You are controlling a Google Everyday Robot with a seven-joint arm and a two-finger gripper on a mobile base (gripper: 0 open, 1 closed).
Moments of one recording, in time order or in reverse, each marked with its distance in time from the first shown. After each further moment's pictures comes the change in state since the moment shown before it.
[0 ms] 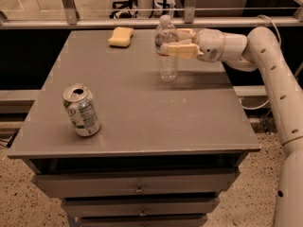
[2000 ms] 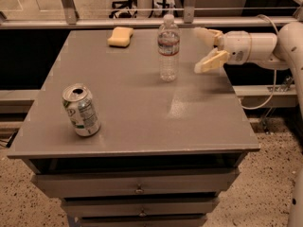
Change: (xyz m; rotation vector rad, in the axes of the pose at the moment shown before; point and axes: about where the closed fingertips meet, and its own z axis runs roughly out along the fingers) arm 0.012 0.002 -0.070 0.081 0.175 0.008
